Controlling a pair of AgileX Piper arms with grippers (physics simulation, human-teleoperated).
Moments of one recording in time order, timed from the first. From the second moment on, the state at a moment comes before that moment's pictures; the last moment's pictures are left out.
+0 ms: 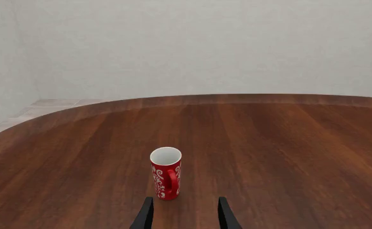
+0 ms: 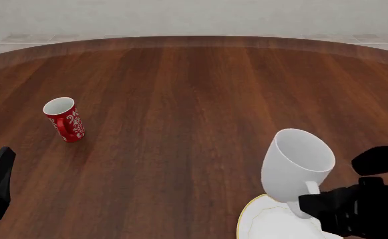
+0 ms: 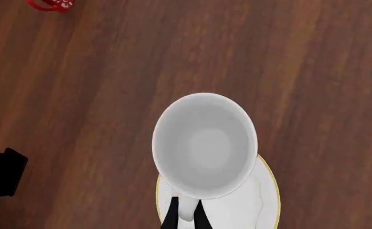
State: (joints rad) left arm 0.00 0.00 0.00 0.00 0.01; right arm 0.70 0.62 -0.43 0.70 0.46
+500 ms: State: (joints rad) left arm 0.00 0.00 0.00 0.00 0.01; right arm 0.75 0.47 -0.38 0.81 0.48
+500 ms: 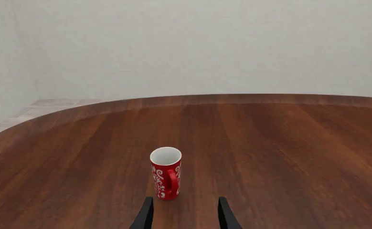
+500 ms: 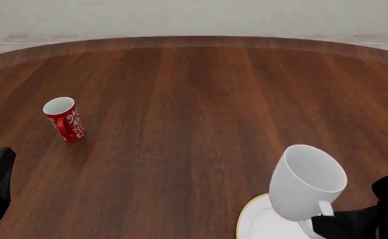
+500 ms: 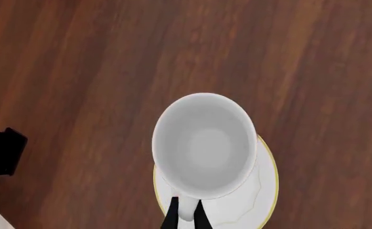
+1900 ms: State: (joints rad) left arm 0.00 0.00 0.00 0.00 0.01; right arm 0.83 0.35 -0.31 0.91 0.49
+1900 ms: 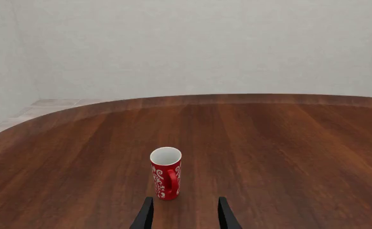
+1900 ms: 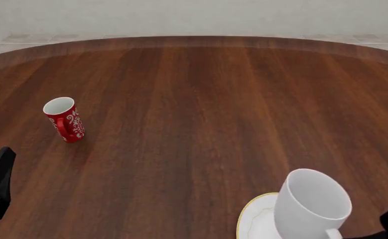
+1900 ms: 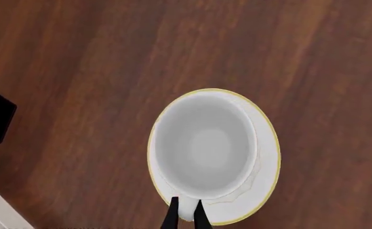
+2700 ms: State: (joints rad) left arm 0.00 0.00 0.00 0.00 0.01; right arm 0.86 0.37 -0.28 0.89 0.52
